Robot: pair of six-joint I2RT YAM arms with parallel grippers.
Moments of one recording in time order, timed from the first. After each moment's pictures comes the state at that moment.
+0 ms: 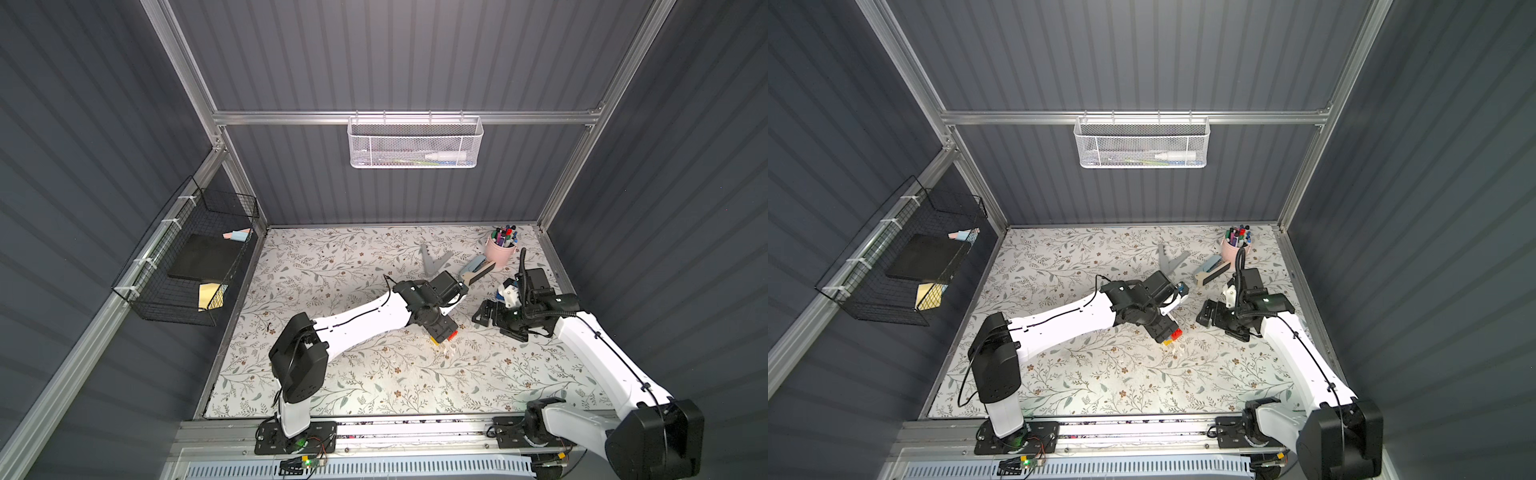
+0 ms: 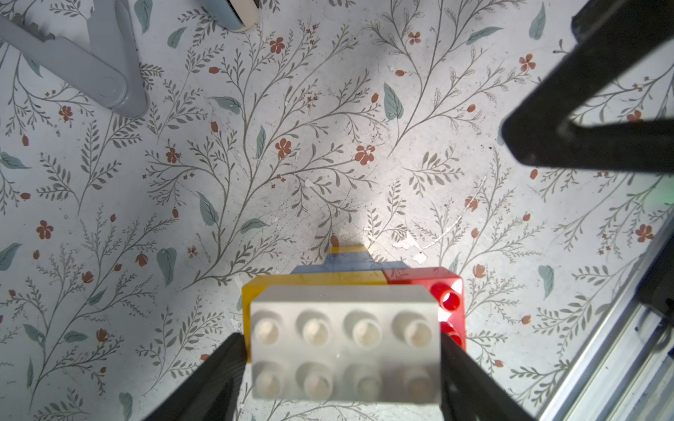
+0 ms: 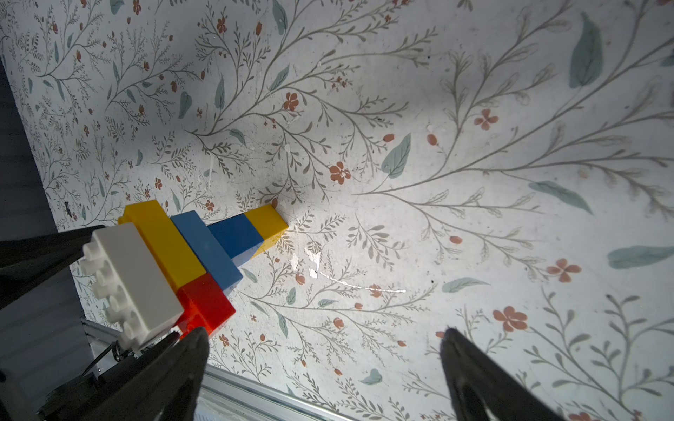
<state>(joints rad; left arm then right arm) -1.02 1.84 1.57 -0.80 -0.04 0.00 0.19 1.15 0.89 -0.92 -0.35 0.43</state>
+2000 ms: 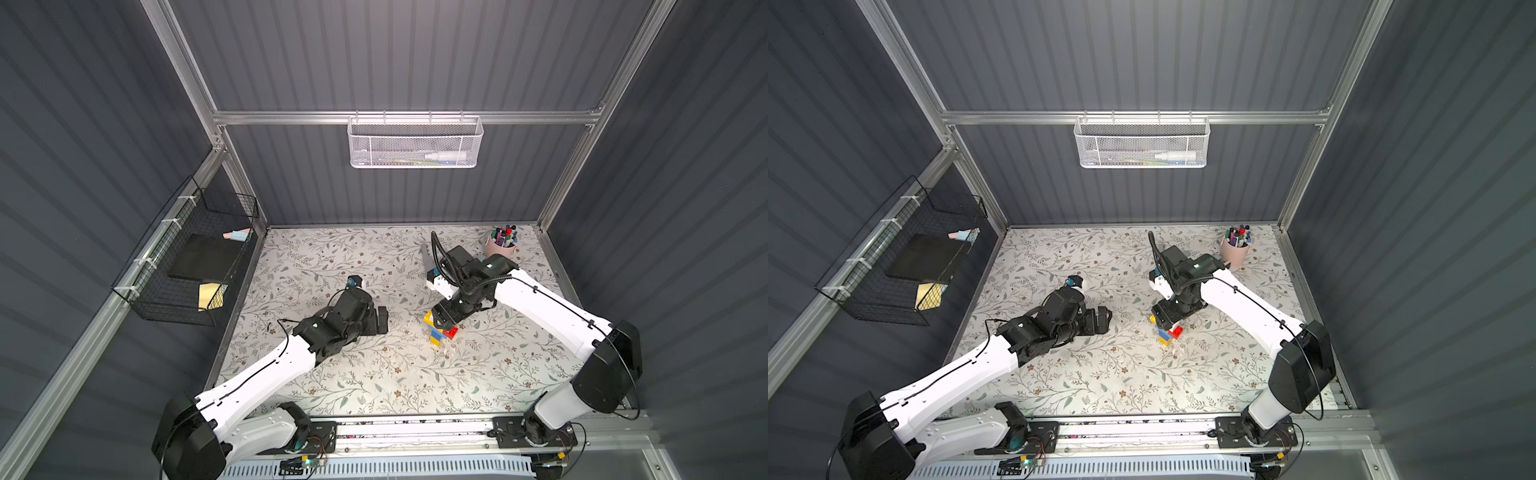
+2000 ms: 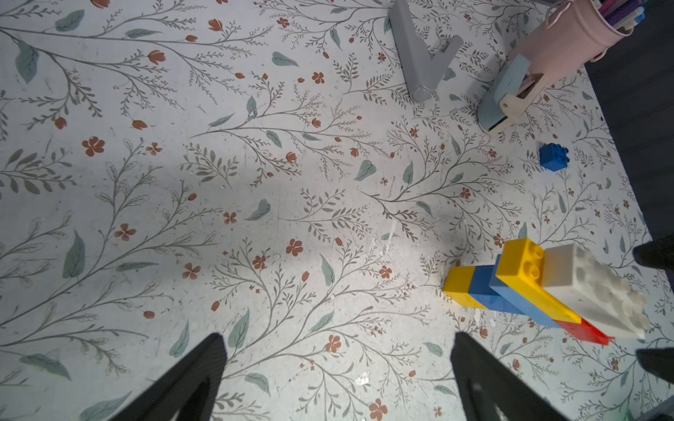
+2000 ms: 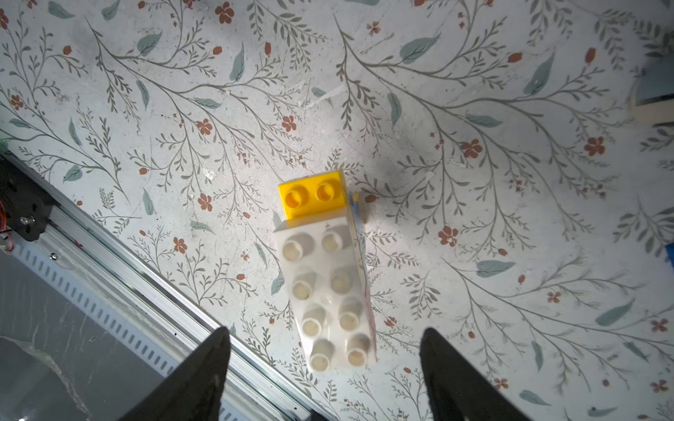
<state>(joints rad) -0.73 1.12 0.82 -0.50 -0.15 -0.61 0.69 1.58 1.41 -1.17 -0.15 0.00</state>
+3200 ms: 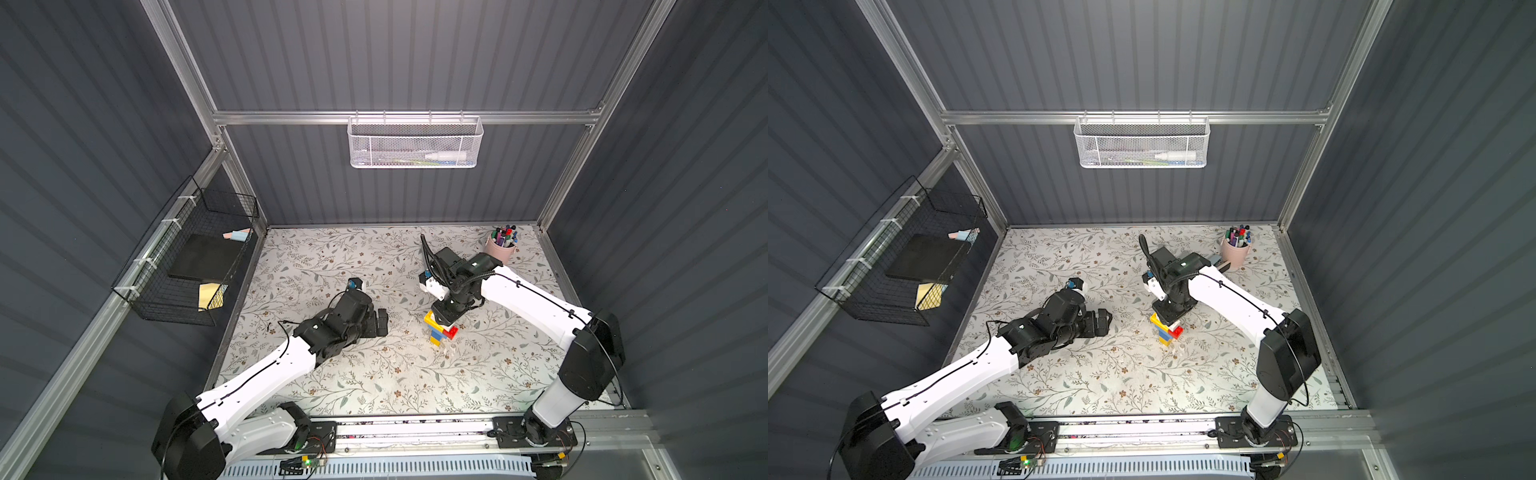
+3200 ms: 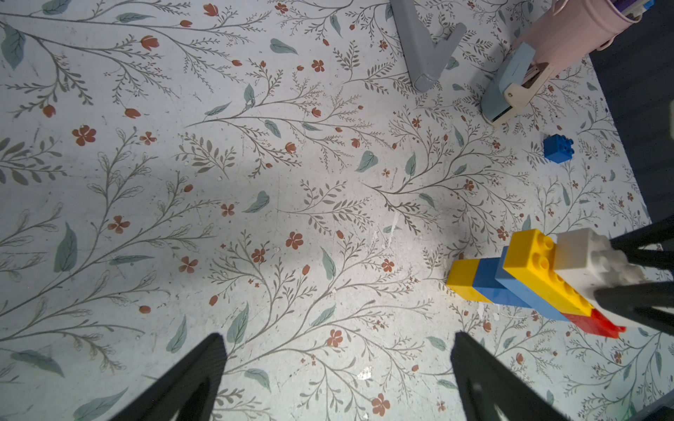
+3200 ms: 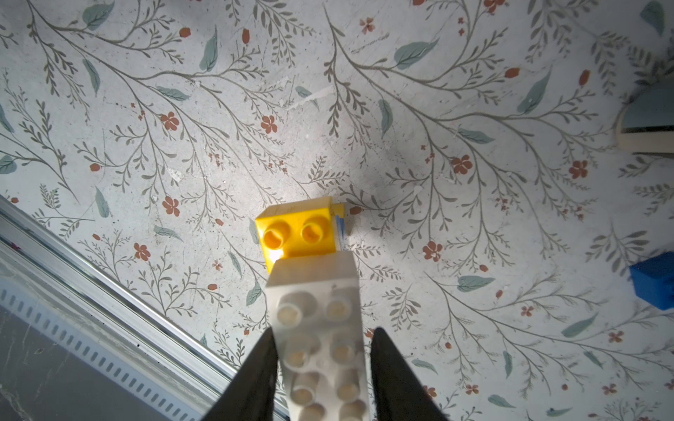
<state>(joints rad) -0.73 1.11 0.81 -0.49 -0.14 -0.61 0.72 1.67 1.45 -1.17 -0.08 -0.04</state>
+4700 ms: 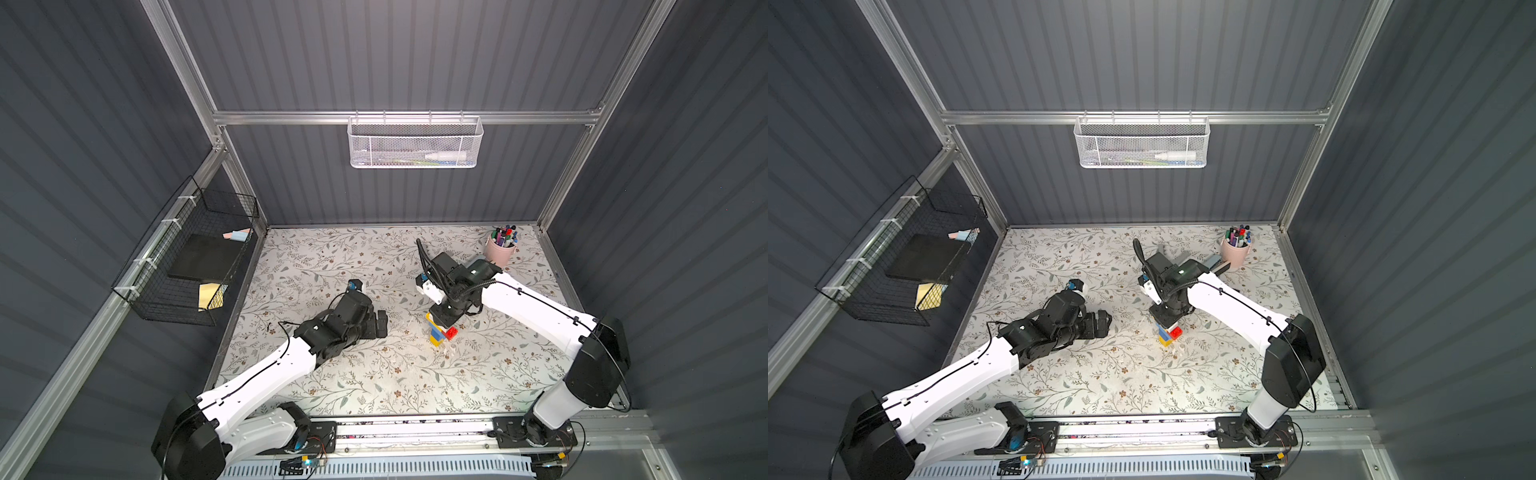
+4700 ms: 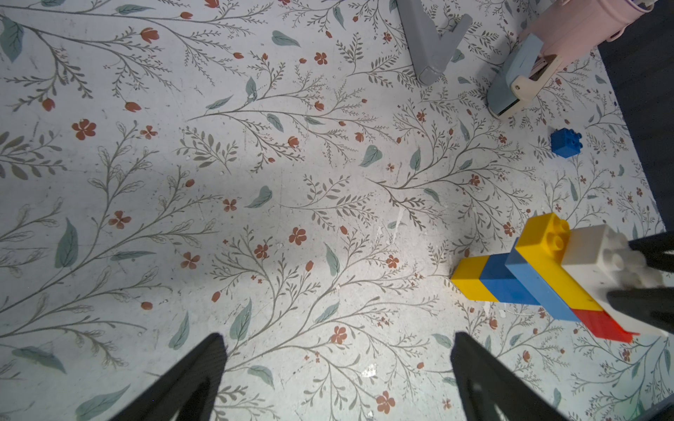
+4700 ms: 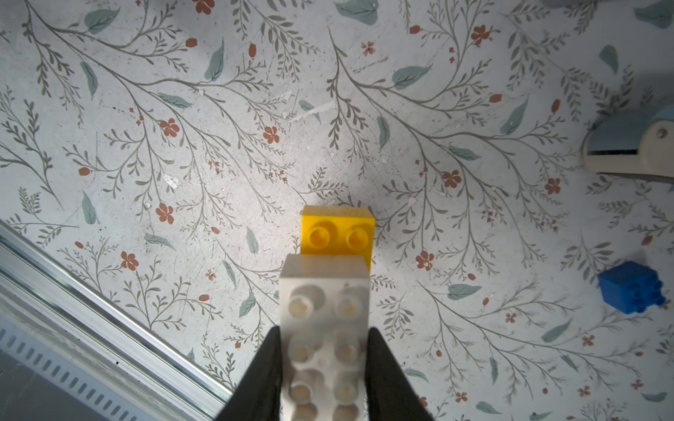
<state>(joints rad) -0.73 1.11 0.79 -0.49 -0.14 -0.60 0.77 1.62 1.40 -1.11 -0.01 -0.02</state>
